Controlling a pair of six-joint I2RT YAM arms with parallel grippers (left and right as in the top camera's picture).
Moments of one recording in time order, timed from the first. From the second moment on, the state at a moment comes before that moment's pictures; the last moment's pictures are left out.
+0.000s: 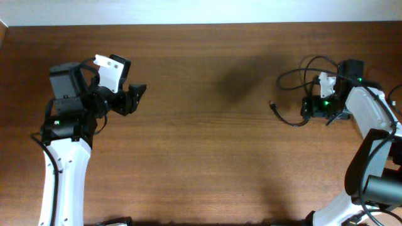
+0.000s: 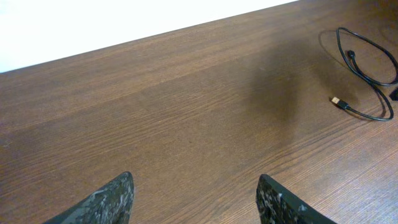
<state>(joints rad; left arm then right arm) 0.16 1.29 1.14 -0.56 0.57 0.34 -0.24 1.87 1.28 -0.78 -0.08 -0.16</state>
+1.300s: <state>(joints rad) 0.16 1.29 1.14 -0.58 0.57 0.34 -0.10 1.87 1.14 -0.74 0.10 0.77</state>
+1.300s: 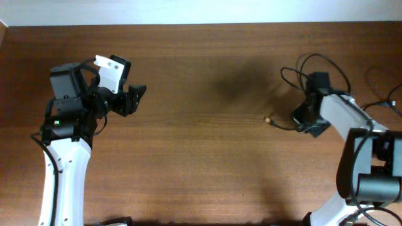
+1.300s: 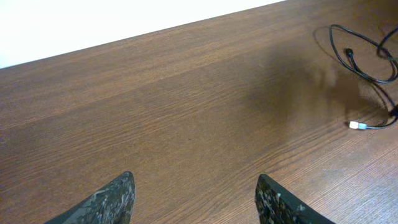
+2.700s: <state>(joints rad) 0.16 1.02 1.14 -0.60 0.48 0.36 -0.49 1.52 1.87 -1.28 -0.37 0.01</state>
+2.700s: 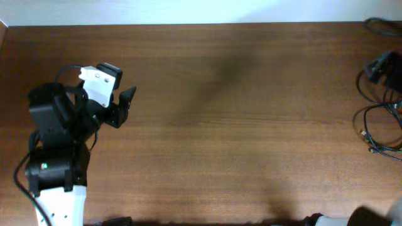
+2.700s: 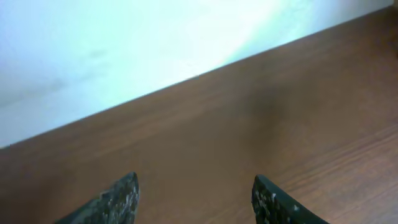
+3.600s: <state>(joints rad) 0.16 0.44 1.14 -0.75 0.44 0.23 -0.21 0.22 1.78 -1.69 -0.36 -0.10</state>
